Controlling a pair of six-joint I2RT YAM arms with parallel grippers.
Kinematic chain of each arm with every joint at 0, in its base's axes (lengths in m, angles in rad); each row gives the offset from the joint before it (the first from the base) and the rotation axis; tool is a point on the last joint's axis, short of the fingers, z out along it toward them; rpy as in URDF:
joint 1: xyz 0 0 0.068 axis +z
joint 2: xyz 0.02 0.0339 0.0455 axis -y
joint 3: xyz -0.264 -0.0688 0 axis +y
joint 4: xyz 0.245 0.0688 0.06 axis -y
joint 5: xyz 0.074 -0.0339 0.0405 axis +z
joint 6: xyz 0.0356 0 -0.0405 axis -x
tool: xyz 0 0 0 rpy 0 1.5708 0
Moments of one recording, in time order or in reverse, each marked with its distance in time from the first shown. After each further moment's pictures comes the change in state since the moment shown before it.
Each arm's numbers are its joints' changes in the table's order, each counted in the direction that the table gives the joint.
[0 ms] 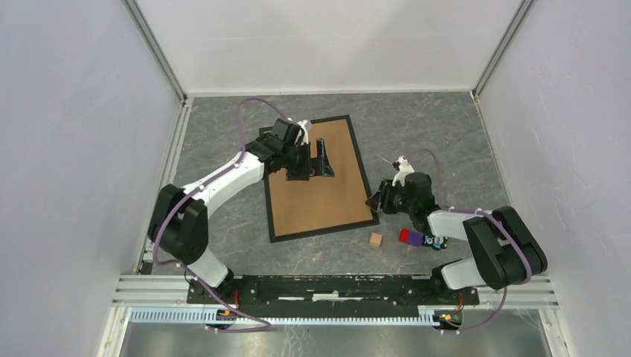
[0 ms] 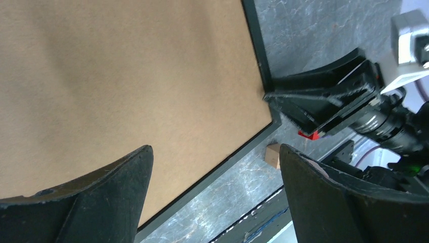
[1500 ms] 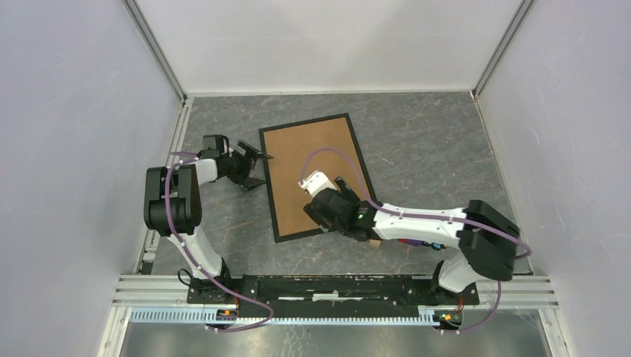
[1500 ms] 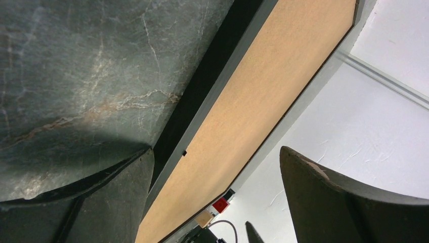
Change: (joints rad) left arm 0.630 -0.196 0.290 0.388 -0.317 0.473; right arm 0.822 -0.150 -0.587 -0.682 -0.903 0.313
